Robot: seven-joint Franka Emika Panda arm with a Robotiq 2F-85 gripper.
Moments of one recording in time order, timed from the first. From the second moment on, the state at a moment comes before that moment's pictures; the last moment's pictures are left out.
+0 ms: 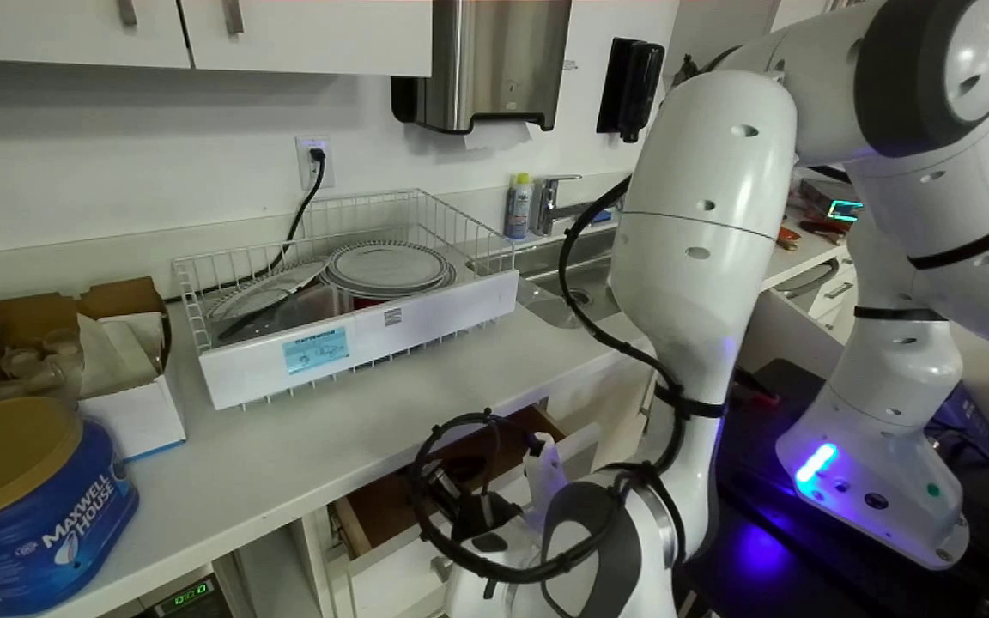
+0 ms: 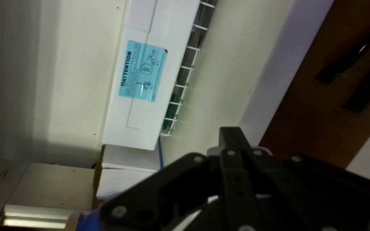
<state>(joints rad) 1.01 0.82 0.41 -2.09 -1.91 1.60 0.91</state>
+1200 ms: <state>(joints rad) 1.05 0.79 0.47 -2.16 -1.56 1.79 1.00</state>
